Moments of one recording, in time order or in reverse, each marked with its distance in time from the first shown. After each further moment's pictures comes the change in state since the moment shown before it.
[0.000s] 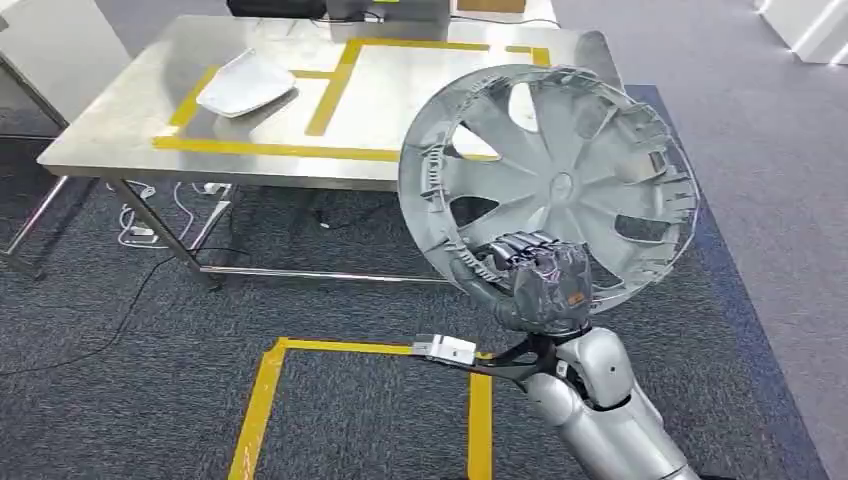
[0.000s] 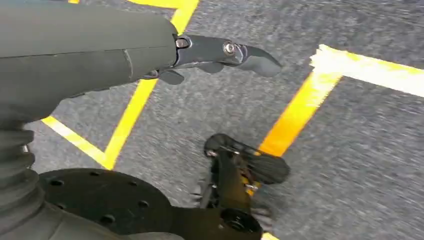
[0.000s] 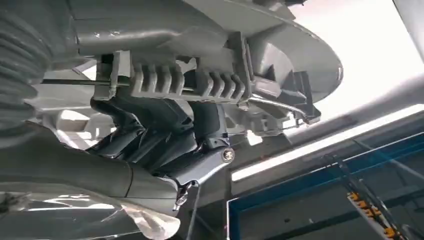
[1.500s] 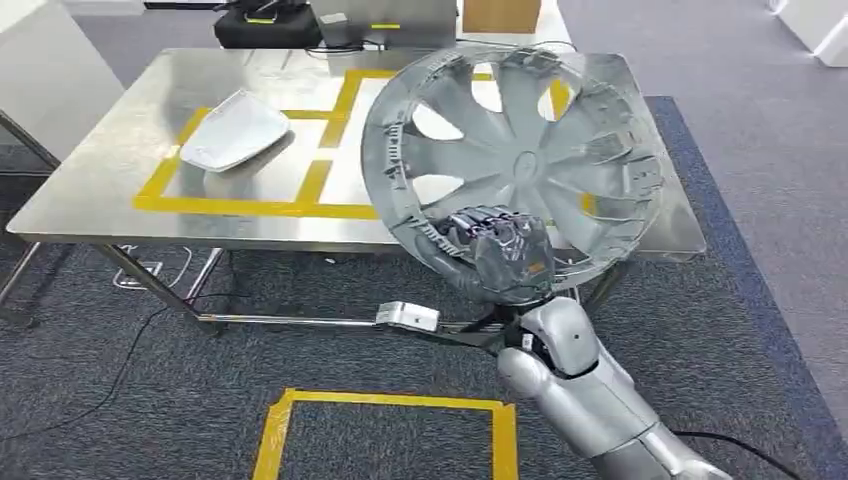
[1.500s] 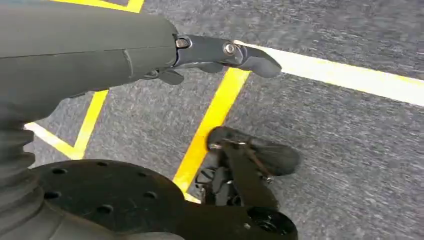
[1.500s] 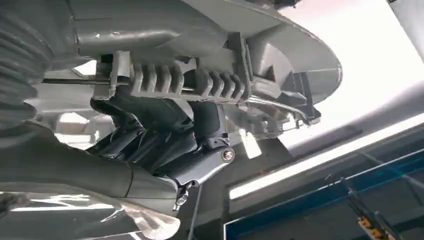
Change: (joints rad) left arm -0.010 -0.006 -0.028 0.005 -0.032 -0.009 0.003; right arm -0.179 0.000 0.131 0.144 -0.038 -0.002 0.127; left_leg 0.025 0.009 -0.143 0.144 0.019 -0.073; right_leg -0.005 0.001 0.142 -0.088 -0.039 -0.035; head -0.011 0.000
